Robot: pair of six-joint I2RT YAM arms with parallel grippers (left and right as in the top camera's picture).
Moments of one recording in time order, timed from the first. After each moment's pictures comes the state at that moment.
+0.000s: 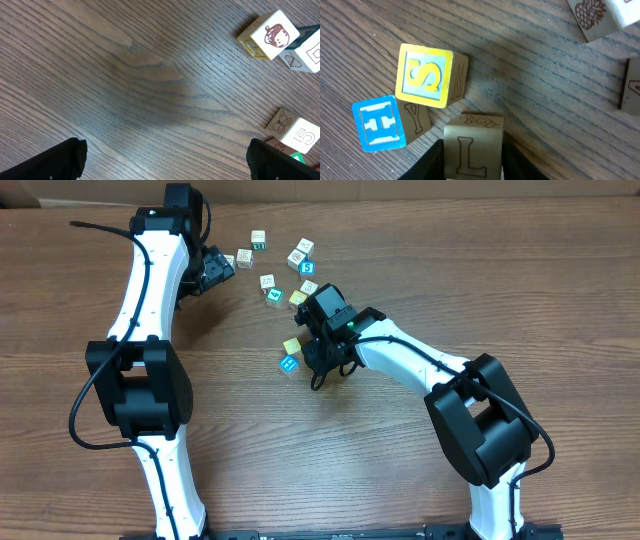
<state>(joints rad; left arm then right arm) -0.02 2.26 2.09 -1.22 -0.14 -0.65 0.63 2.08 1.43 -0.56 -0.15 0.09</state>
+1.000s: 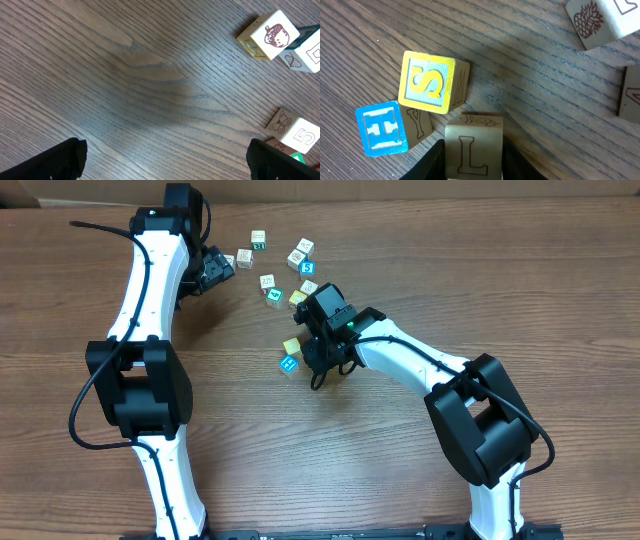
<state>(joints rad) -0.02 2.26 2.09 -1.22 -0.14 -0.65 0.63 2.08 1.43 -0.55 -0.15 0.08</state>
